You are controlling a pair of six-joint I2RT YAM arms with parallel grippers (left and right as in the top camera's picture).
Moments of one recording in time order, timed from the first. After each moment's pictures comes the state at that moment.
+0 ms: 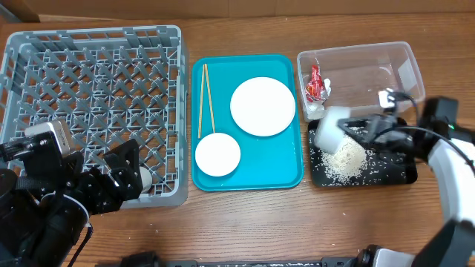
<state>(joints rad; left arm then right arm) 0.20 0.91 1.75 -1.42 0.29 -0.25 -0.28 1.45 1.01 -0.89 -1.28 0.00</state>
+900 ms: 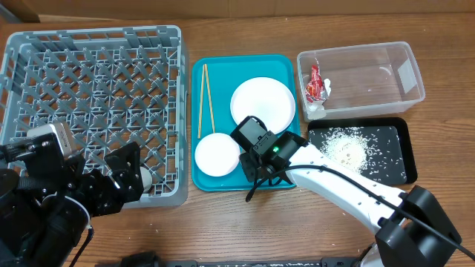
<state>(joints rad) 0.20 0.91 1.75 -1.44 0.29 -0.25 0.81 1.68 1.18 -0.79 0.08 0.41</state>
